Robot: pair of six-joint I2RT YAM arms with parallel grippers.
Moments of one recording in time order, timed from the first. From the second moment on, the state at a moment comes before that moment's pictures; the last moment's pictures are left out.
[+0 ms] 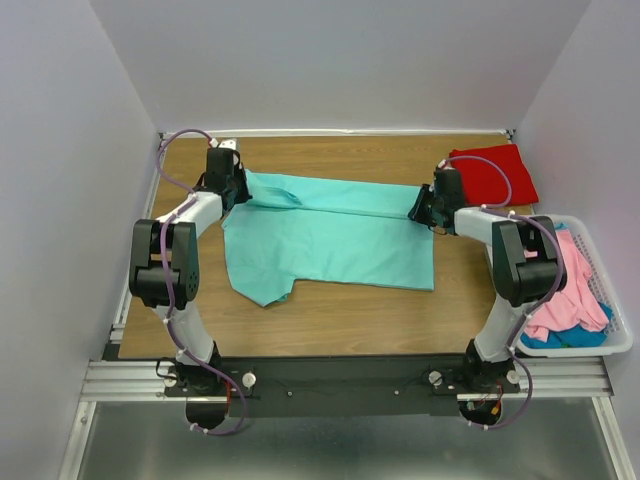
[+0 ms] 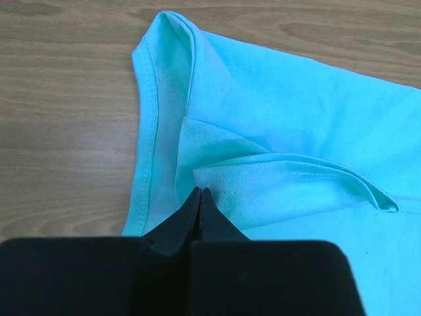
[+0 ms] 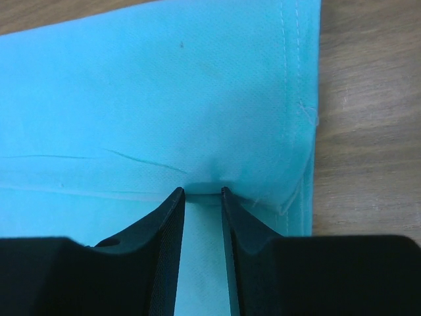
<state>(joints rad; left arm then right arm) -0.08 1.82 1.20 -0.05 0.02 -0.24 0.15 1.83 1.01 0.06 -0.04 0.41</state>
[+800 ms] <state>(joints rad) -0.09 1.77 1.05 -0.10 0.01 -0.38 0.14 1.85 1.01 0.07 -0.04 0.43</state>
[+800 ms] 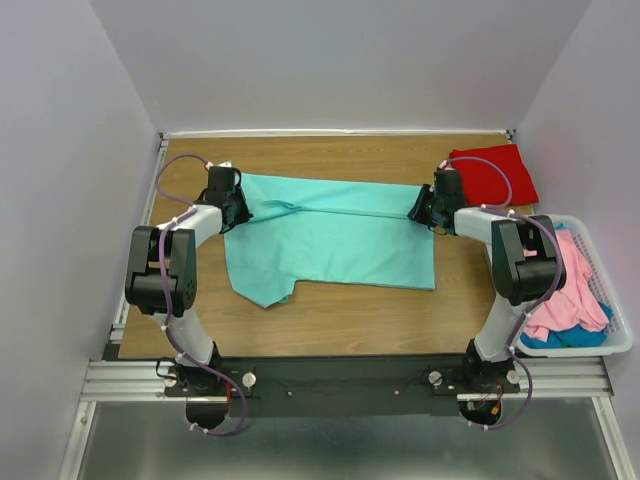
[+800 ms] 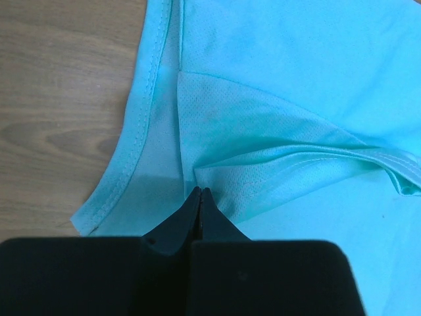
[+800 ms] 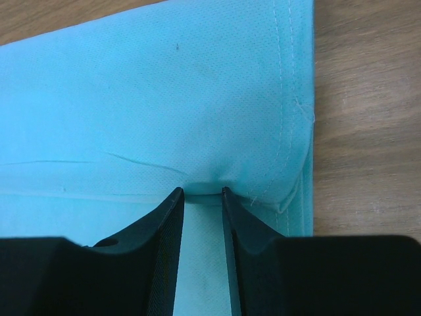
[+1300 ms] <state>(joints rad) -0.09 1.64 0.98 -0.10 -0.07 -0.48 0.14 1.83 1.01 0.06 -0.08 0.41</state>
